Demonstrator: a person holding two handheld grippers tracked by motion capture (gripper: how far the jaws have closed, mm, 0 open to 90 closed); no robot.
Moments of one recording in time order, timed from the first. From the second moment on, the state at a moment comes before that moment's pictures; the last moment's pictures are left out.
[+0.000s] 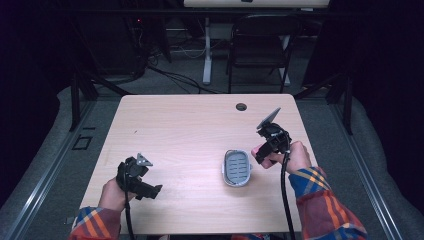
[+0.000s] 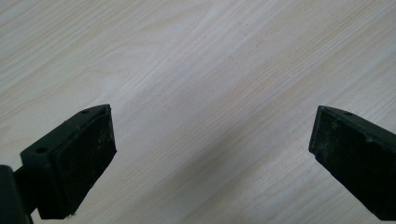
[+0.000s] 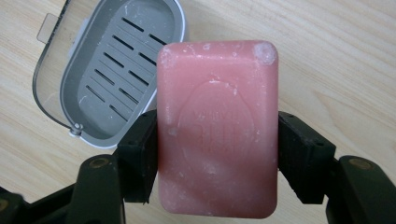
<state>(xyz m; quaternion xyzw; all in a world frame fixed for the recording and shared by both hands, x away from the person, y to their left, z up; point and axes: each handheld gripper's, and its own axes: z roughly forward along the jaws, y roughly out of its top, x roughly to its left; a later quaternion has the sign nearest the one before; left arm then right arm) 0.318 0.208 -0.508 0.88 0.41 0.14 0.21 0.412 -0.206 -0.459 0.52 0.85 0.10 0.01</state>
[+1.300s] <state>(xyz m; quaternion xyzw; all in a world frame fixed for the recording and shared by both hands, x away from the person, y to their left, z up) 0.318 0.207 -0.509 0.88 0.41 0.14 0.21 0.426 -0.140 -0.485 0.49 0.87 0.04 0.04</state>
